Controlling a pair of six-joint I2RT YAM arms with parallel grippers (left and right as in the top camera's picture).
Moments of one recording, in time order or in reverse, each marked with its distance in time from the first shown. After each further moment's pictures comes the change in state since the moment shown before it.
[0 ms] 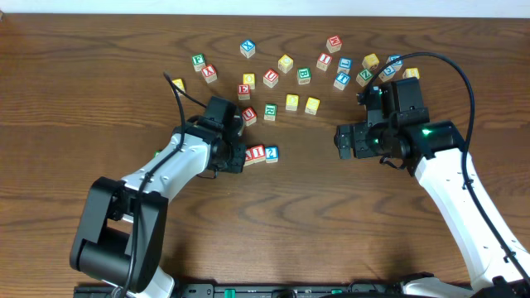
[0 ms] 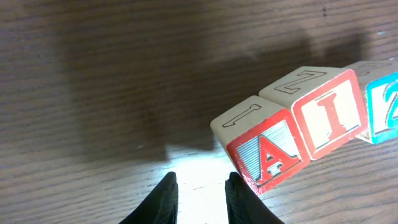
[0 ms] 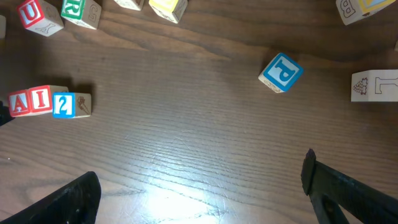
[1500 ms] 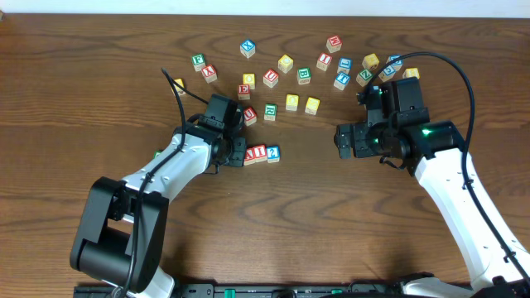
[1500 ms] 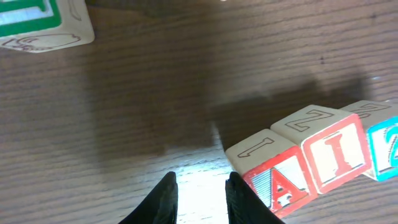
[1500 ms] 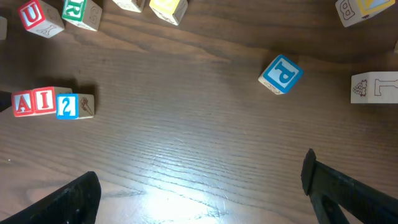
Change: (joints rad) left arm -0.005 0.000 0.000 0.079 -0.049 -0.026; right arm 0.000 0.000 0.000 0.006 0.000 0.000
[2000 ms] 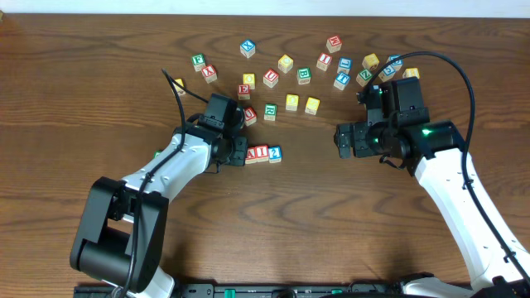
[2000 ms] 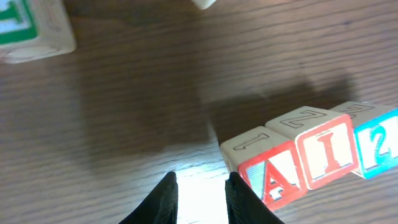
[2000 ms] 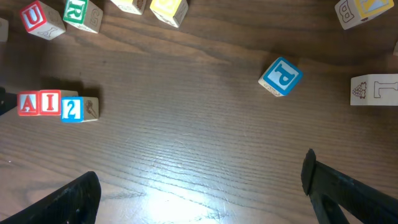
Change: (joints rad) left arm 0.000 0.000 0.000 0.018 0.039 0.008; right arm 0.000 0.000 0.000 0.006 0.000 0.000
